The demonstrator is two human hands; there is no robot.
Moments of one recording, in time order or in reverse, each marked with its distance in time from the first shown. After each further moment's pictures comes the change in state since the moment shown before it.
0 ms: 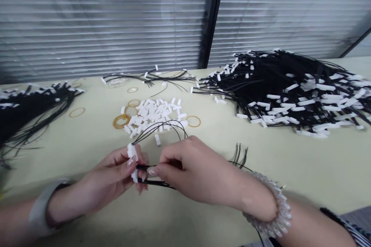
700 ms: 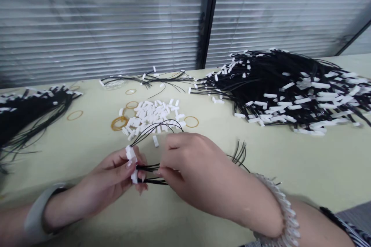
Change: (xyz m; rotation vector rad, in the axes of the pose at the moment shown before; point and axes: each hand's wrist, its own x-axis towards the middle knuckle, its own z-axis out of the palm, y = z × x) left_hand 0.002 -0.002 0.001 0.020 0.017 0.001; right_hand -0.006 -0.005 -0.005 -0.231 0.211 -0.207
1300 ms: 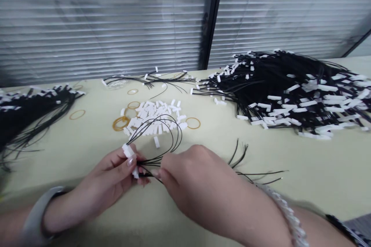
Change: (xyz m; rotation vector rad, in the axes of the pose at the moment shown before) left_hand -0.001 -0.002 0.004 -0.018 0.146 0.058; right_hand -0.011 -0.007 0.005 -0.209 -0.101 0.181
